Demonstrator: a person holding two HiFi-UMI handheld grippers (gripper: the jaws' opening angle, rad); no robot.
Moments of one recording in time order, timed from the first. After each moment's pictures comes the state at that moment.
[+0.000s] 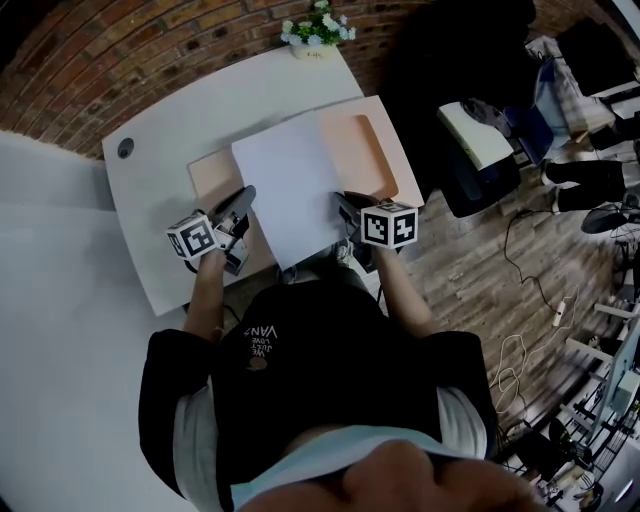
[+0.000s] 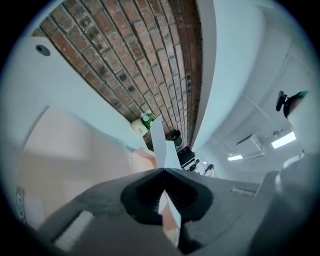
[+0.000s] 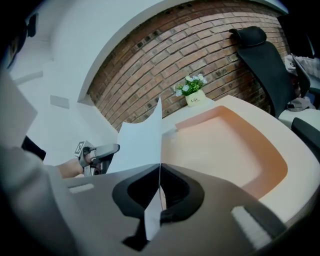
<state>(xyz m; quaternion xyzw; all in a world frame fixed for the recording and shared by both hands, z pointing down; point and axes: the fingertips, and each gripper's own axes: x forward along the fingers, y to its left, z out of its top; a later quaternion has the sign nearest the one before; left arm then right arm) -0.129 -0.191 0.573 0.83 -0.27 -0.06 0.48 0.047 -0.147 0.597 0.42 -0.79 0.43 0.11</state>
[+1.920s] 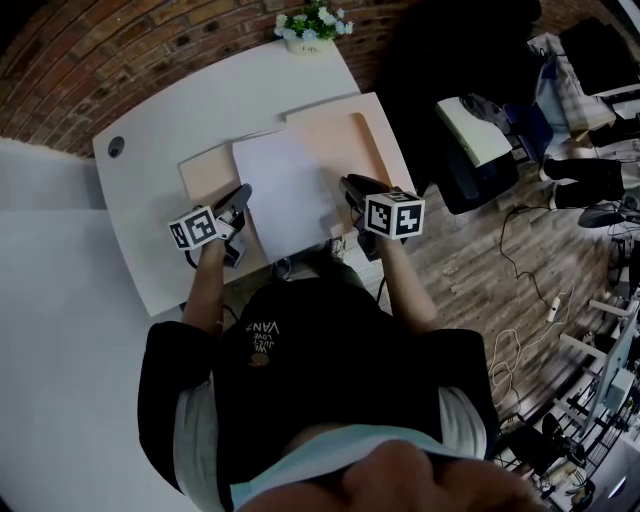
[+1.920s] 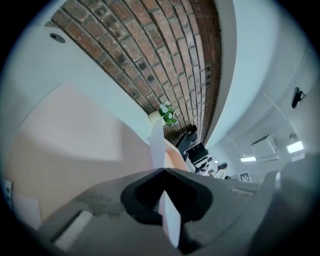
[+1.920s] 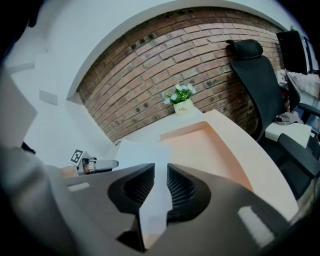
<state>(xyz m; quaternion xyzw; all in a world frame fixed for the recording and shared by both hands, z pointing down) -0.127 -0.207 0.632 0.79 -0.31 -0.01 0.52 0.089 -0.179 0.593 0.47 -0.77 0.40 0.14</state>
